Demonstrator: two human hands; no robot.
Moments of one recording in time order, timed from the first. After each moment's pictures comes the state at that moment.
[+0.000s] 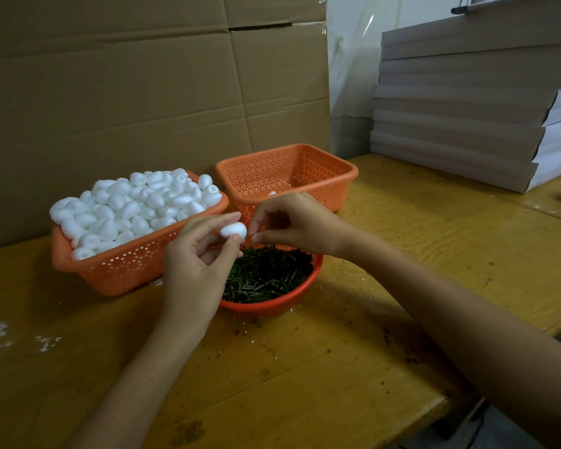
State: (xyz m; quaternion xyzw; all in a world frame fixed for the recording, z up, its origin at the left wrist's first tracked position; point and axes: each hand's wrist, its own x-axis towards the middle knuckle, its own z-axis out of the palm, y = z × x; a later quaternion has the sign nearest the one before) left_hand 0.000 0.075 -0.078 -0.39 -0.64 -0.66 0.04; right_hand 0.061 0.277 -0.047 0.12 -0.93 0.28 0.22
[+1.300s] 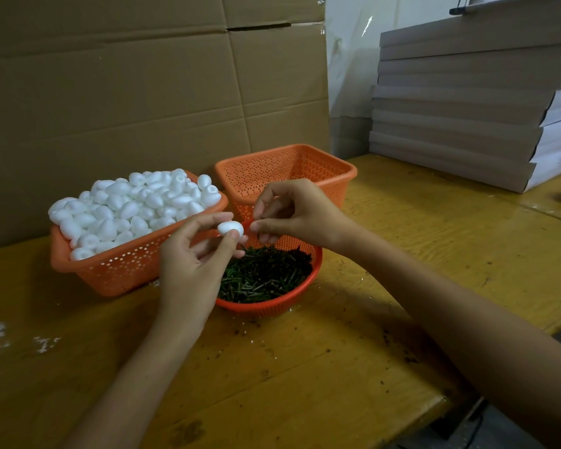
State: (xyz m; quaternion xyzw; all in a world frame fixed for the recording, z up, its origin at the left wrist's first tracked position) left_hand -0.006 0.074 -0.080 -0.36 -0.63 -0.69 0.01; right_hand 0.062 0.278 -0.048 0.10 -0.84 0.48 0.22
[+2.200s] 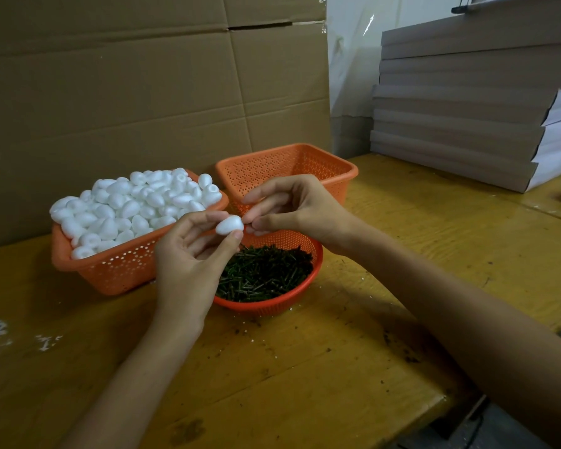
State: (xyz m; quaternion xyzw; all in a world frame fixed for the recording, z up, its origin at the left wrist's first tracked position) left_hand -0.006 0.073 -0.079 -0.33 -0.60 -0.72 -0.01; right_hand 0.063 0.276 -0.046 0.14 -0.73 0.64 0.18
